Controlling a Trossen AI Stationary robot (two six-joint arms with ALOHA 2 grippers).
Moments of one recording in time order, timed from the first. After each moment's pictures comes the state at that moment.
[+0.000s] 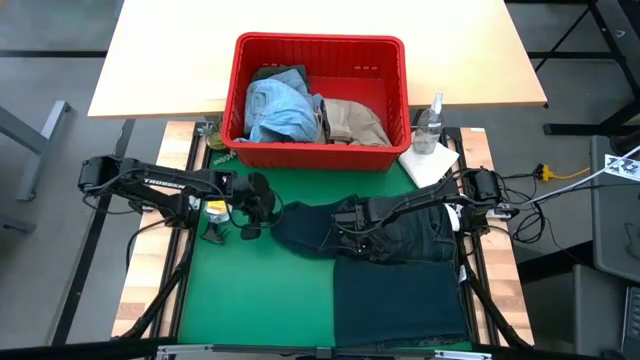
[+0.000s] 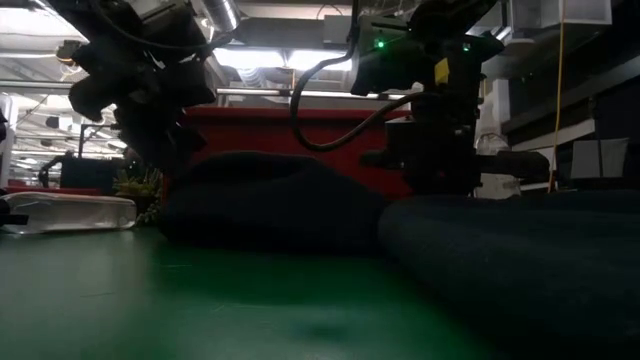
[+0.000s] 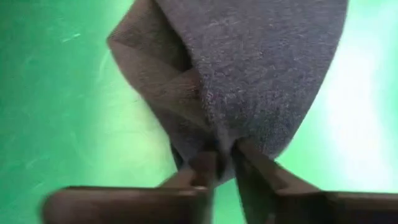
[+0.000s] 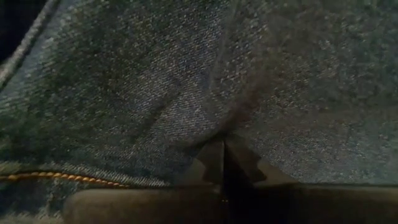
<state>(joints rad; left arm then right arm) 0.13 1.20 0.58 -0.35 0.18 0.06 0.00 1.94 1.19 -0.77 0.07 -0.74</state>
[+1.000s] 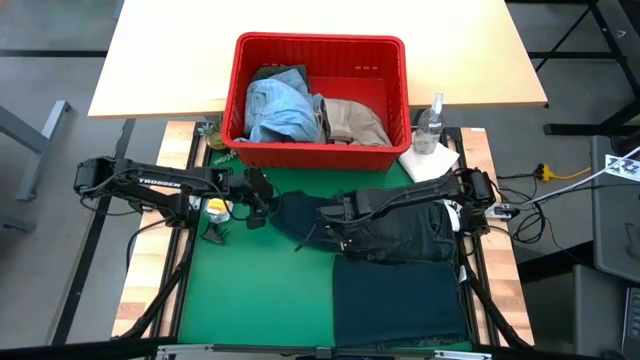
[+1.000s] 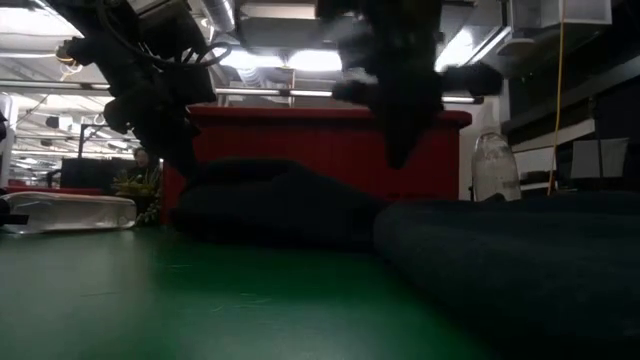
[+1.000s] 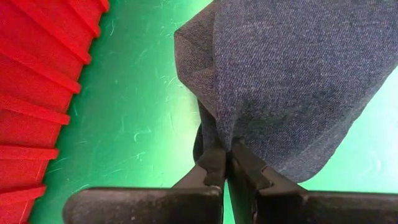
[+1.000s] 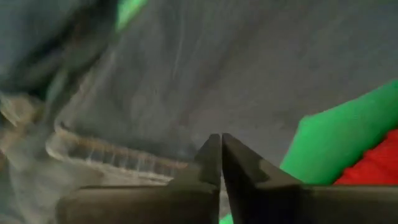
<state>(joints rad) 0.16 1.15 0.58 -0.37 -0.09 0.01 0.00 1.95 1.61 -1.11 0.14 -0.61</state>
